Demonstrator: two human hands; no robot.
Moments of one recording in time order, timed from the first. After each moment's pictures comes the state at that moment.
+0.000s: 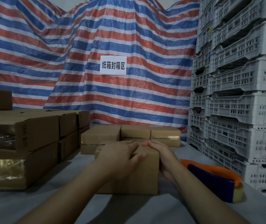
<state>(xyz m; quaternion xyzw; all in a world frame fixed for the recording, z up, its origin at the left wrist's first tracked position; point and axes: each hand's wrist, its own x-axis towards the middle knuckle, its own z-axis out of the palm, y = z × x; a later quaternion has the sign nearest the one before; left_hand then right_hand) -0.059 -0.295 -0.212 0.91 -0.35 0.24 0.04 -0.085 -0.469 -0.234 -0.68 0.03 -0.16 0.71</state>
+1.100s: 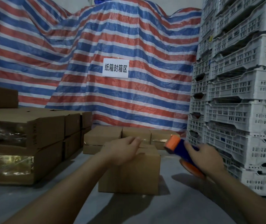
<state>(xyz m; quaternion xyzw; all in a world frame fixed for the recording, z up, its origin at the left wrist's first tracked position) -0.058 -0.288 -0.192 0.90 -0.30 0.07 0.31 -0.114 -0.582 -0.227 -0.88 0.20 -0.40 0.19</state>
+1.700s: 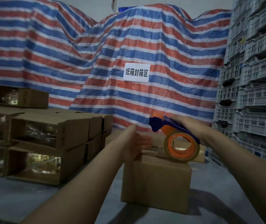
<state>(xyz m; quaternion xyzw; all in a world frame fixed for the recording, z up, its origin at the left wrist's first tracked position) -0.048 -0.262 -0.157 0.60 -0.11 -0.14 0.78 -0.057 -0.474 -0.108 -0.89 -0.04 -0.16 0.43</state>
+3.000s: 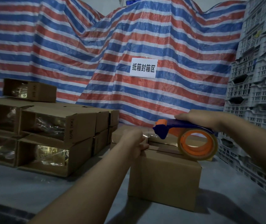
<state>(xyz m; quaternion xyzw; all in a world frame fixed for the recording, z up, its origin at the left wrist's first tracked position) -0.041 -0.266 -0.169 0.55 -0.01 -0.04 0.84 -0.059 -0.462 -0.073 -0.98 -0.03 -0.05 0.21</state>
